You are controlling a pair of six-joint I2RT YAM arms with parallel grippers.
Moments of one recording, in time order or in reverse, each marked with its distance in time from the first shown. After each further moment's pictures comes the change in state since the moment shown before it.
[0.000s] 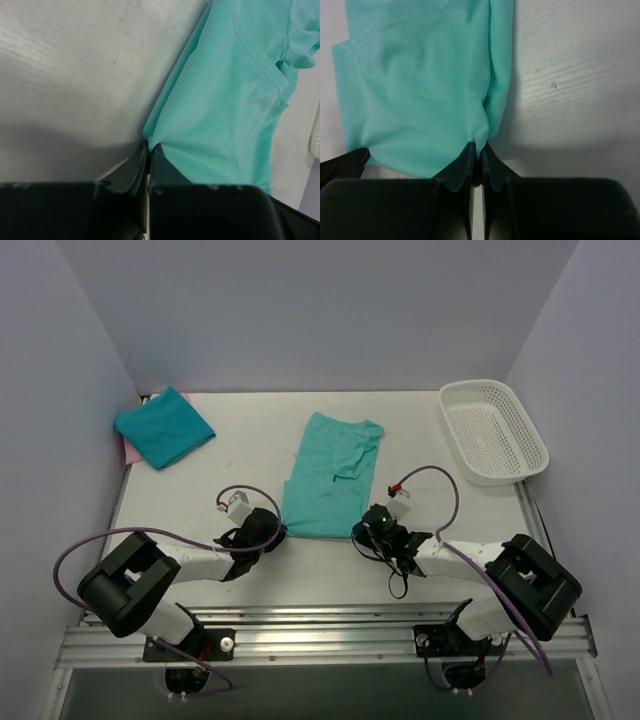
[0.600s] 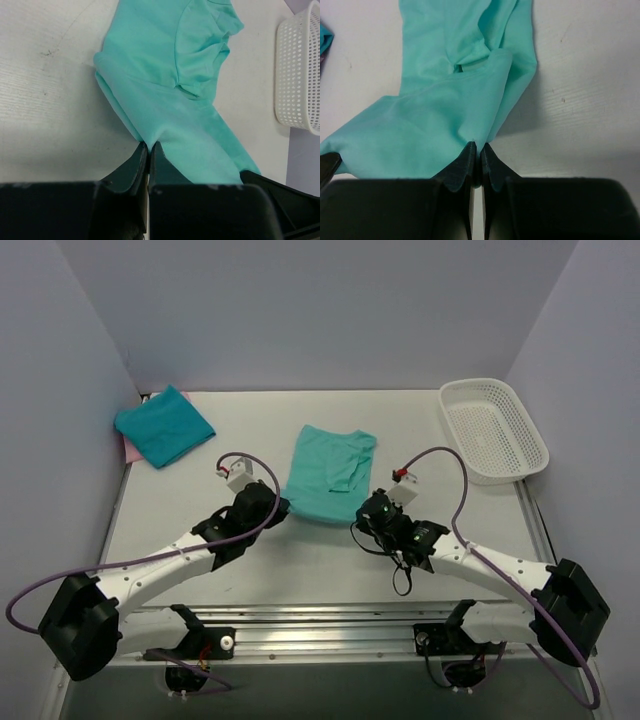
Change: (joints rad) left arm -0.047 -0.336 0.226 -0.433 -0.011 0.224; right arm 0.103 -0.257 0.165 -0.391 0.147 0.014
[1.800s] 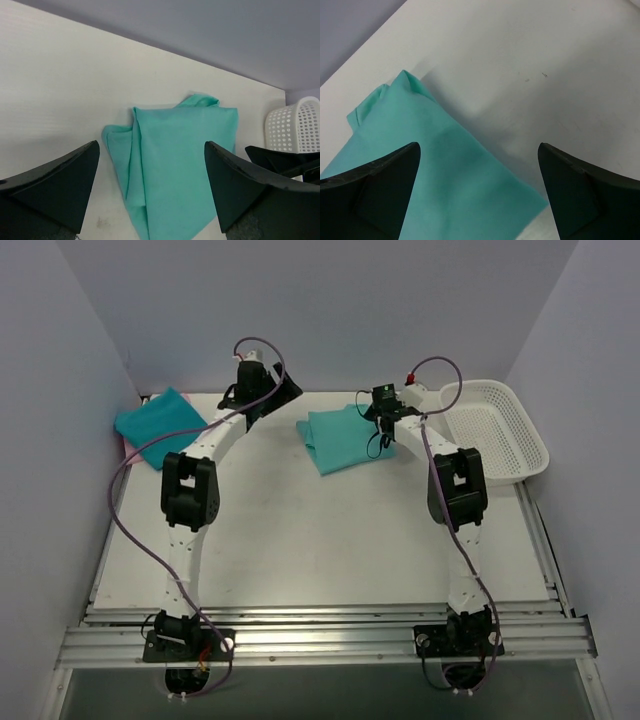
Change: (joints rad) left arm 0.474 1.248 1.482 -0.119 0.529 0.344; right arm -0.551 1.165 1.294 -0.220 0.039 -0.244
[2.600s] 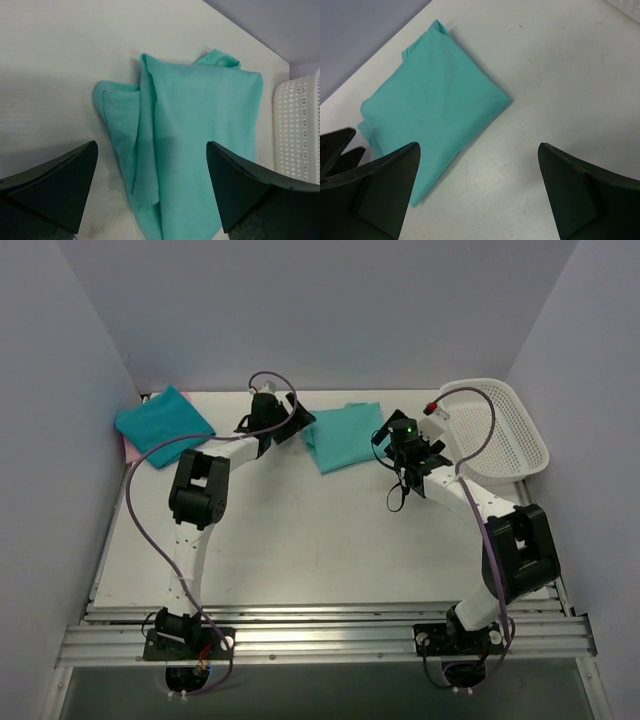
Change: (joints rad) left arm -0.036 -0.071 -0.428 0.344 0.055 -0.097; right arm 0.083 -0.715 -0.818 0.305 -0.026 0.001
